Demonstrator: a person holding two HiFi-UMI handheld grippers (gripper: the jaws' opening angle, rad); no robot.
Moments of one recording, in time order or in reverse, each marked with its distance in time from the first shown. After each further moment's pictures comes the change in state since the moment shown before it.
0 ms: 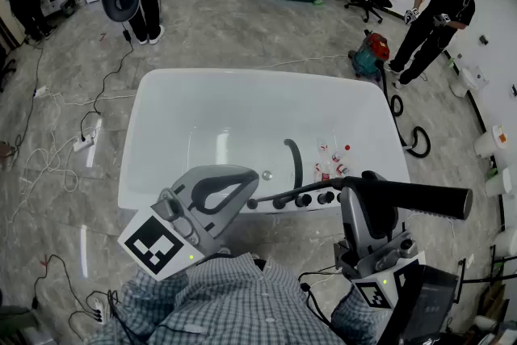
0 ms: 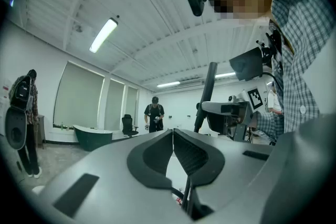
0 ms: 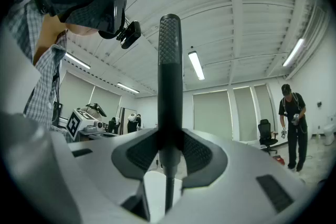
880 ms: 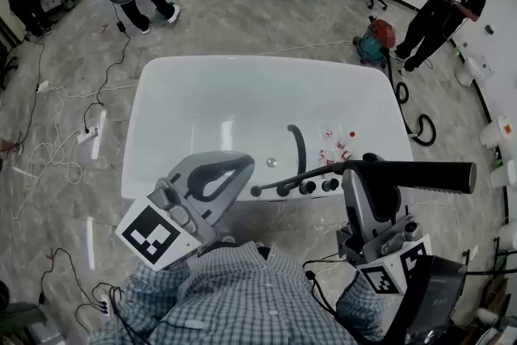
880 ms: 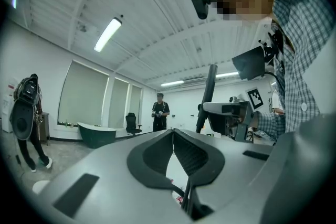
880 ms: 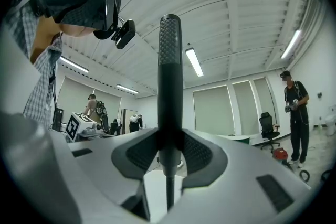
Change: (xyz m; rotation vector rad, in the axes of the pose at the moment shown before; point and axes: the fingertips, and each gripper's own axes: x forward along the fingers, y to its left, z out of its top) left arm -0.007 0.009 -0.009 -0.019 0.008 0.045; right arm 0.006 -0.004 -0.011 0.046 0.015 0.015
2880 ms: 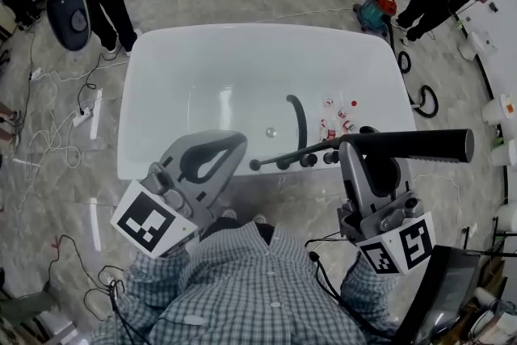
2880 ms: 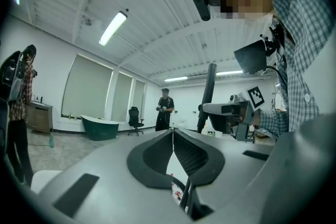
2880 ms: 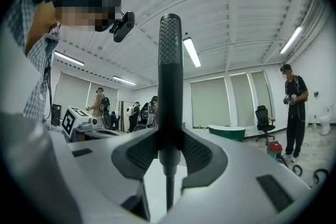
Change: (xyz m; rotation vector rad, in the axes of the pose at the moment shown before) left arm 0.008 0.006 -0.034 -0.050 0.058 0.027; right arm 0.005 -0.018 -0.039 0.006 0.111 -0.033
